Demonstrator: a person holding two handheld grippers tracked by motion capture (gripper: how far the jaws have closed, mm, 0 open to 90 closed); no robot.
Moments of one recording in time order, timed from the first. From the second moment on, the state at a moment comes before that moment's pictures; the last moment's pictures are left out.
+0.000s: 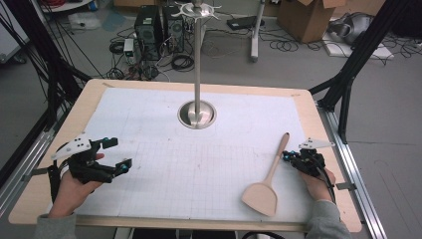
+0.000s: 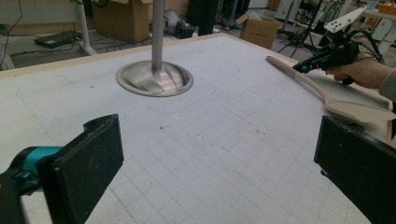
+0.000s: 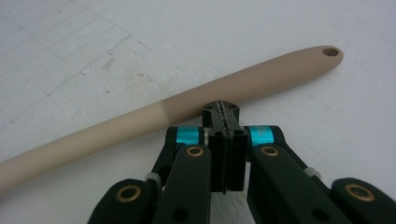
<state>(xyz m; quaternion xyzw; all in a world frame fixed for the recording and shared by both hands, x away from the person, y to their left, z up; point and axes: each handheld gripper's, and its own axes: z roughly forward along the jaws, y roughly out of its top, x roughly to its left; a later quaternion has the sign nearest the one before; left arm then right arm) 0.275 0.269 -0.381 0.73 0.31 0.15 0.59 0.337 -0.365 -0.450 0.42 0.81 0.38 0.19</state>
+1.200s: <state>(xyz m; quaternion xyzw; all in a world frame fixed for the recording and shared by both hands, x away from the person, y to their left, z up) 0.269 0.284 -0.383 0.72 0.33 0.17 0.59 0.378 -0.290 -0.447 0.22 0.89 0.40 0.07</state>
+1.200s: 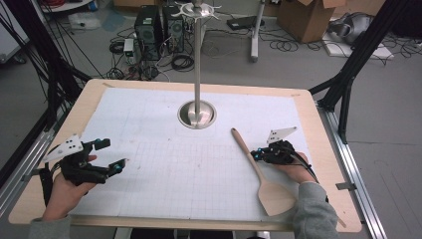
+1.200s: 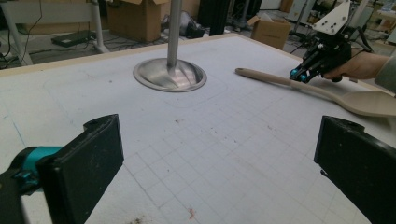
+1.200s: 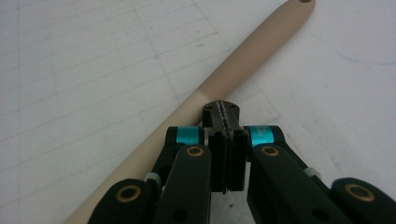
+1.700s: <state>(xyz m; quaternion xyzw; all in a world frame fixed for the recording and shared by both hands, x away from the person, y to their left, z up) 0.268 0.286 -0.384 0.72 0.33 0.17 0.58 0.383 -0.274 -0.442 0.18 0.91 0.38 0.04</state>
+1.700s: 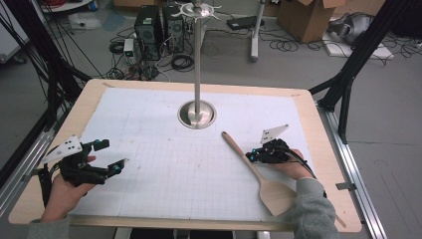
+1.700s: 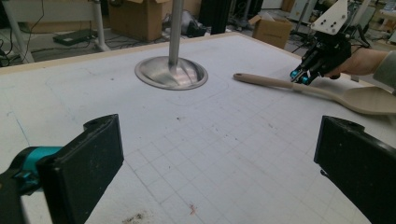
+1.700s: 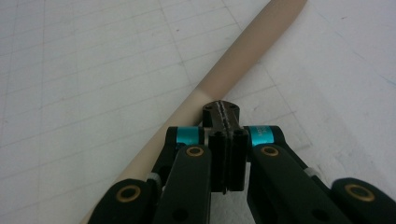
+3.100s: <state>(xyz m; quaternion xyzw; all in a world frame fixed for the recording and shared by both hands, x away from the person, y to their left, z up) 0.264 0.281 -0.381 0.73 0.32 0.17 0.59 0.331 -0.298 -0.383 0.27 0.84 0.44 0.16</state>
